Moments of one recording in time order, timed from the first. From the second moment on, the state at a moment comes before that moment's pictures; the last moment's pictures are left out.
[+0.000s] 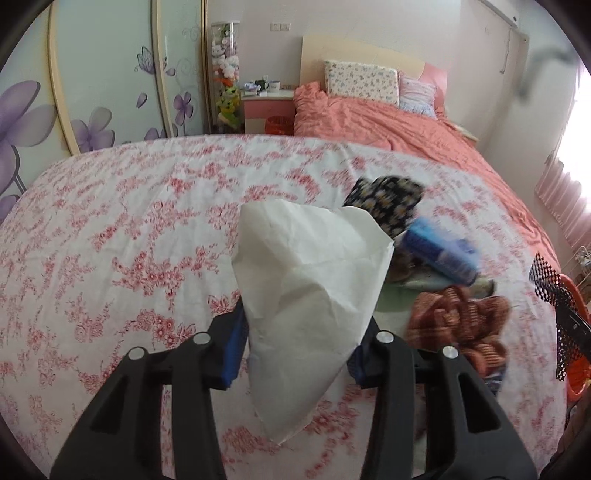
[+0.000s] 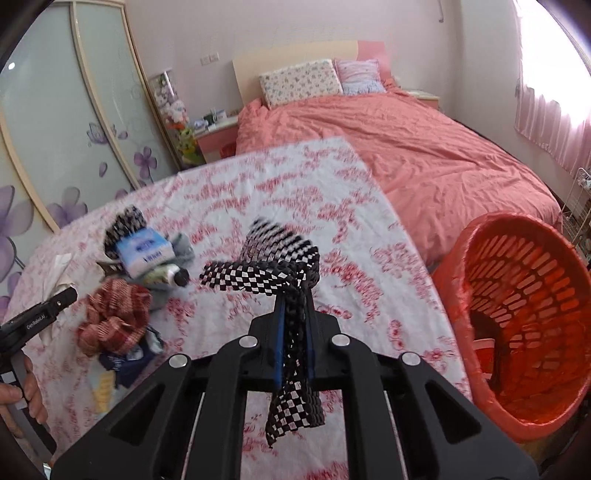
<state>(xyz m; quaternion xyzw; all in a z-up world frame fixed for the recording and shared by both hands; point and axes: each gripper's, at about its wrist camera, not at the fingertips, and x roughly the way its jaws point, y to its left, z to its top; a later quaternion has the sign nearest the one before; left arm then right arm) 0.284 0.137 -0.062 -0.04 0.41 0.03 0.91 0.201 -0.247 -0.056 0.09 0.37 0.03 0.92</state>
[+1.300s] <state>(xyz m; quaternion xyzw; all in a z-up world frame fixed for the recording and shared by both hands) 0.226 -0.225 -0.025 0.04 0.38 -0.32 0.87 0.121 -0.443 -0.040 0.20 0.26 -0.14 0.93</state>
